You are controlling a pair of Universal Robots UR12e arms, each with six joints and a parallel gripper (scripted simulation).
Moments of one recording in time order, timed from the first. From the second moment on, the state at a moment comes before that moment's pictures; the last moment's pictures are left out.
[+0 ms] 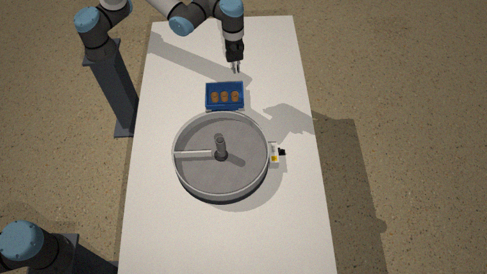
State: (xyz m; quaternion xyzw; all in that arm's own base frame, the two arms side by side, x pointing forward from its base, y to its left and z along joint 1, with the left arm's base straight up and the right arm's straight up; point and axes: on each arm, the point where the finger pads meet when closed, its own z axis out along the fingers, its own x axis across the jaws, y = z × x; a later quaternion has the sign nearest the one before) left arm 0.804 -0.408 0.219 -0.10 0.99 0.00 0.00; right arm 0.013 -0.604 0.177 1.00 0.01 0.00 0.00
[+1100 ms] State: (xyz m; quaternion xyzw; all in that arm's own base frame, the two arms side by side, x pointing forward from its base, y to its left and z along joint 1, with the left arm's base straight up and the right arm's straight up) left arm 0.804 -0.408 0.219 -0.10 0.99 0.00 0.00; right arm 0.013 -0.604 0.177 1.00 0.01 0.00 0.00
